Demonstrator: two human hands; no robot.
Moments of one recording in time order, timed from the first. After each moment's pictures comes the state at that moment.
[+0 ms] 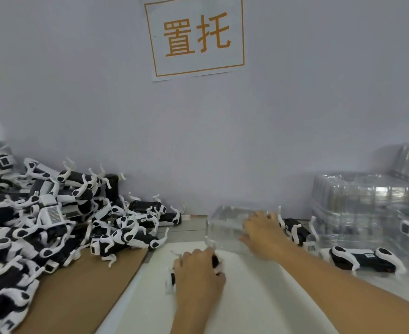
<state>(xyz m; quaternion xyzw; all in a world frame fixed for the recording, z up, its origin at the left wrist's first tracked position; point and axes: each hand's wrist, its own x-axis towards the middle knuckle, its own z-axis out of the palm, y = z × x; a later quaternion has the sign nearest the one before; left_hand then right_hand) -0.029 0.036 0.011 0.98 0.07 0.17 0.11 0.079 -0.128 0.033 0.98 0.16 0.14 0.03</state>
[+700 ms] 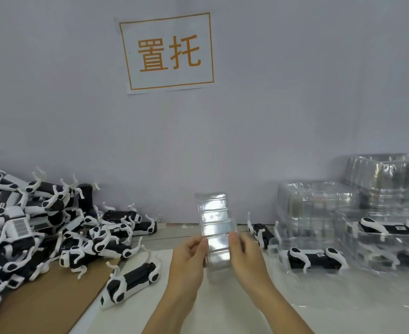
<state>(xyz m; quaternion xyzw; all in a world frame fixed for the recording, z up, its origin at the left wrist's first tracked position) -0.043 -0.013 0.044 0.67 -0.02 0.14 0.73 -0.021 -0.140 0.030 0.75 0.07 0.18 -0.63</state>
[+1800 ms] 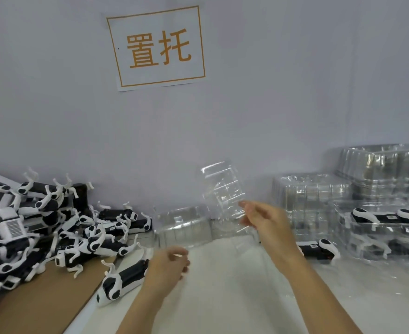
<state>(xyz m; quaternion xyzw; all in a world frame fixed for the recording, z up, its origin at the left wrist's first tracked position) -0.036 0.027 0.033 0.82 0.08 0.08 0.56 -0.032 -0.194 0.084 0.68 0.10 0.20 -0.70</state>
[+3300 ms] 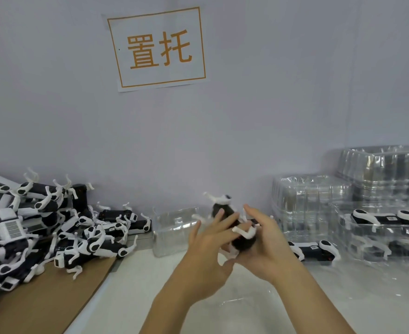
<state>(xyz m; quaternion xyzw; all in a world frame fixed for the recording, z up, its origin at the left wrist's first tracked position) -0.062 -0.027 0.076 0.89 -0.33 0.20 0.26 -0.040 -0.181 0.083 0.37 0.05 -0.19 -0.91</state>
